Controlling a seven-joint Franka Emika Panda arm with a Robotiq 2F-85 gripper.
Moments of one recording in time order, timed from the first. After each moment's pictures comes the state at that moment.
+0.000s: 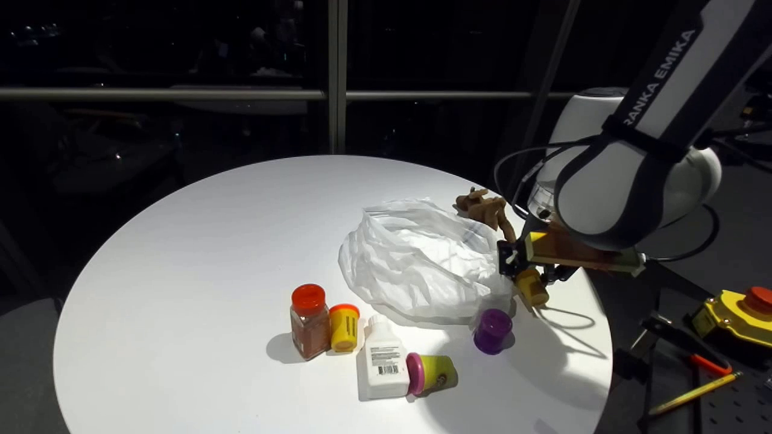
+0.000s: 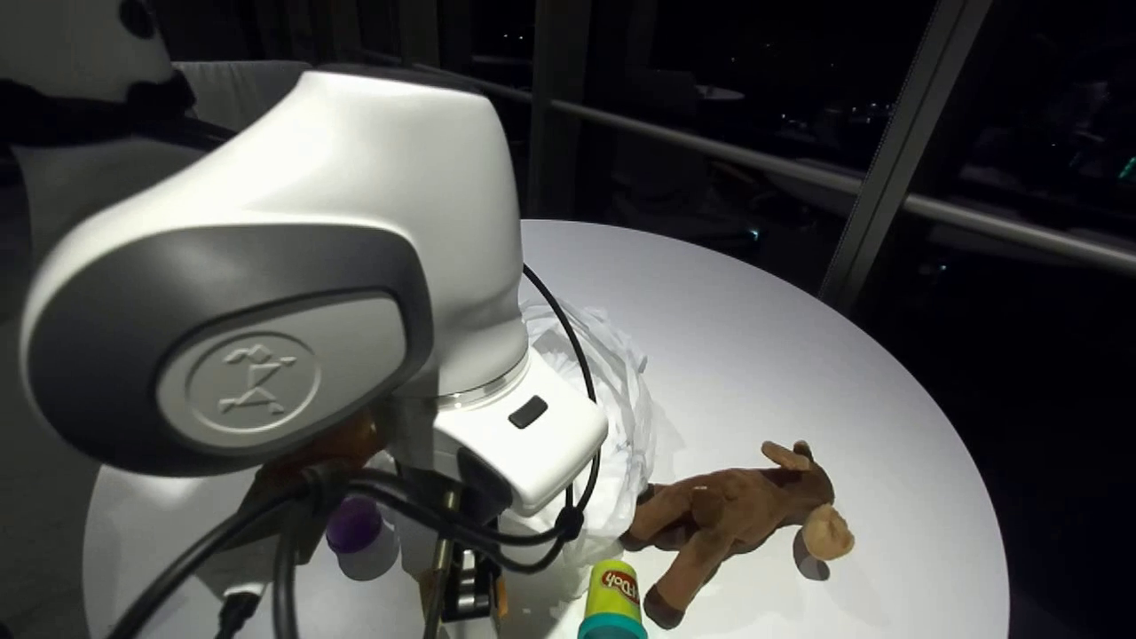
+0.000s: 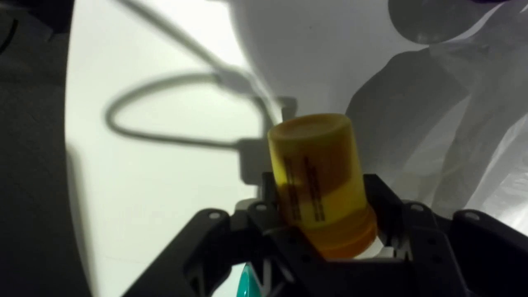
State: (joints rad) arm 0.25 0.45 -0.31 -2.62 0.28 3.07 0.63
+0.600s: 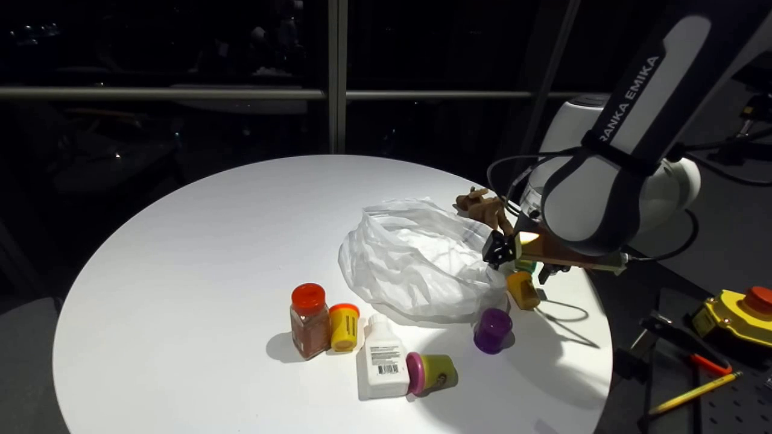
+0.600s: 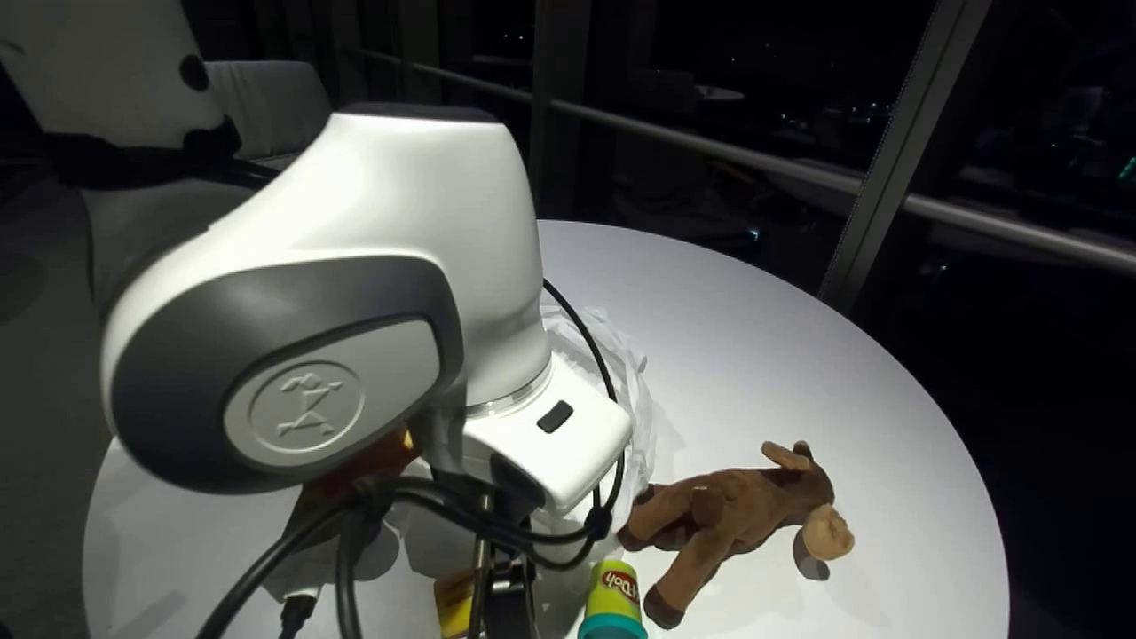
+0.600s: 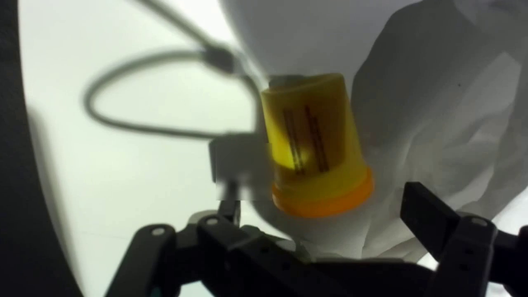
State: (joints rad) arm 0.25 0.51 -0.32 -2.58 0.29 3.13 0.63
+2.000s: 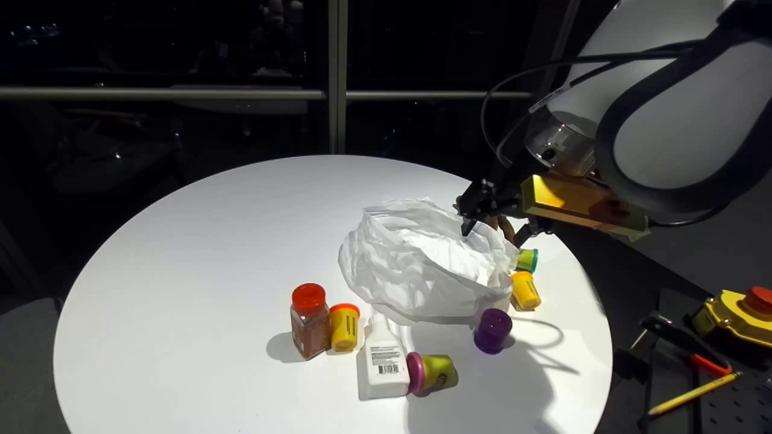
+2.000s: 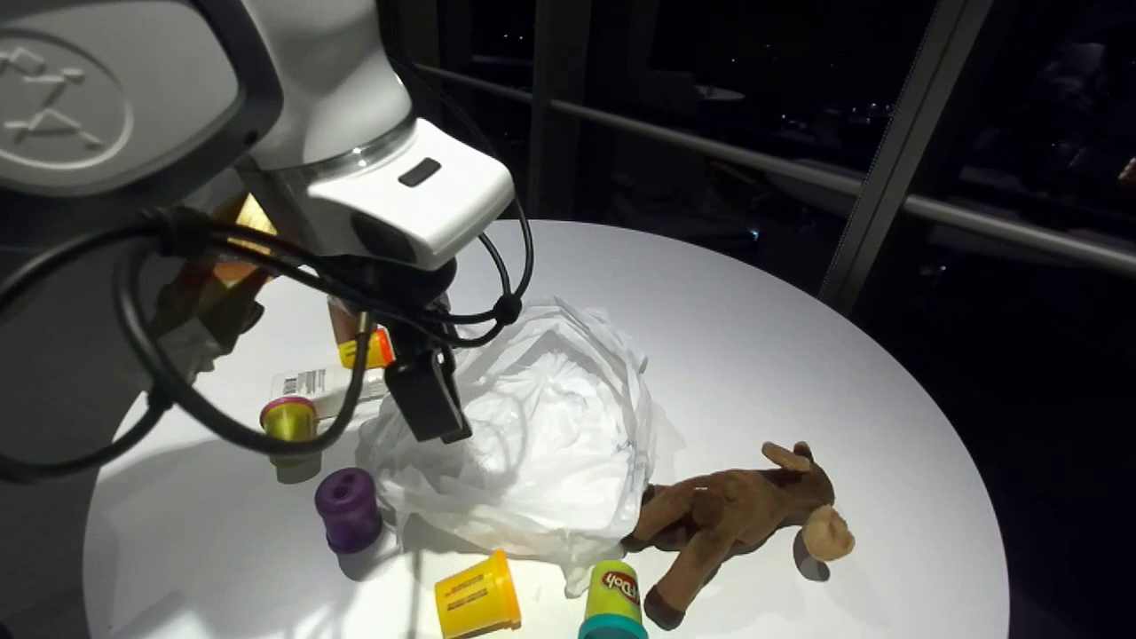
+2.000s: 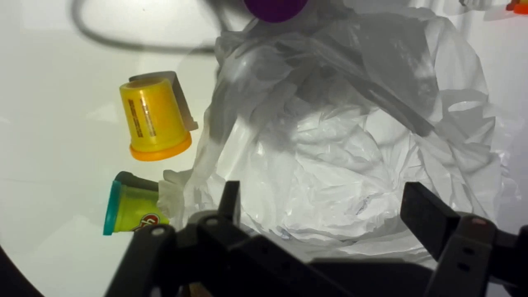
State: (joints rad) arm 0.84 0.19 -0.74 -2.72 0.27 3.16 0.67
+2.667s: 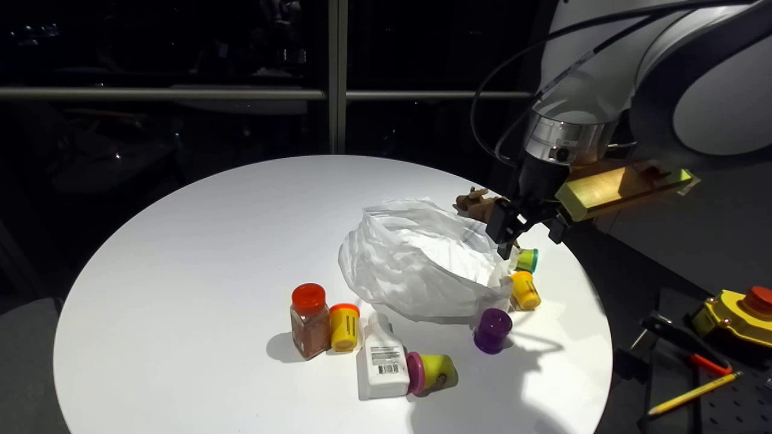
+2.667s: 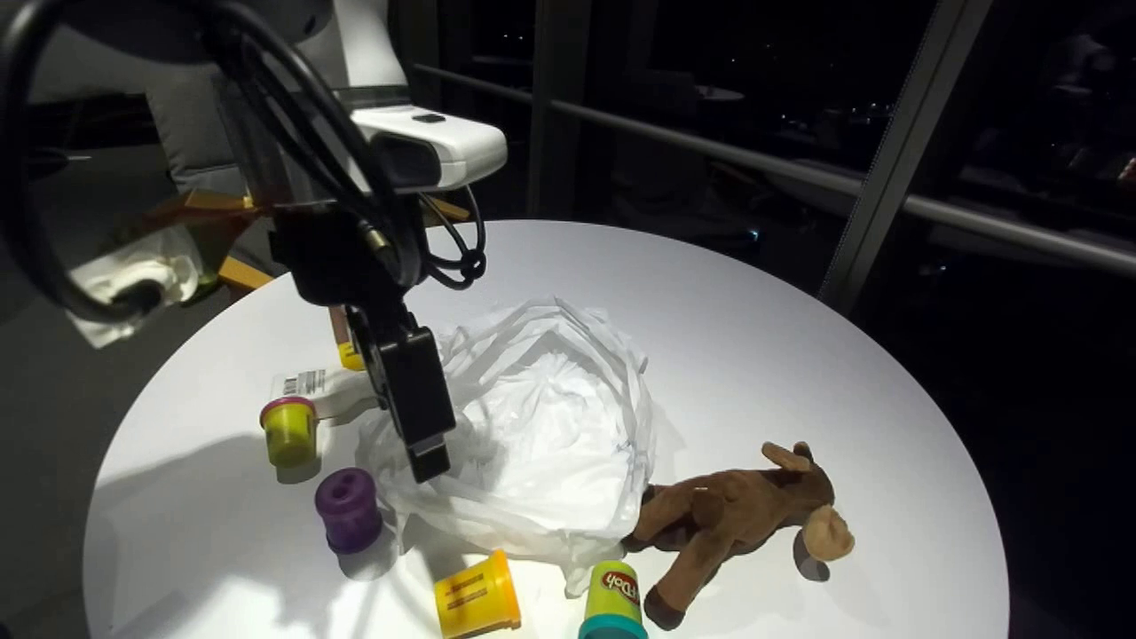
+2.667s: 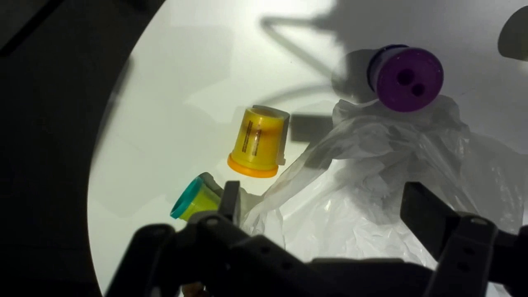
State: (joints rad) arm 1.35 0.13 -1.30 -2.66 -0.20 2.67 0.72
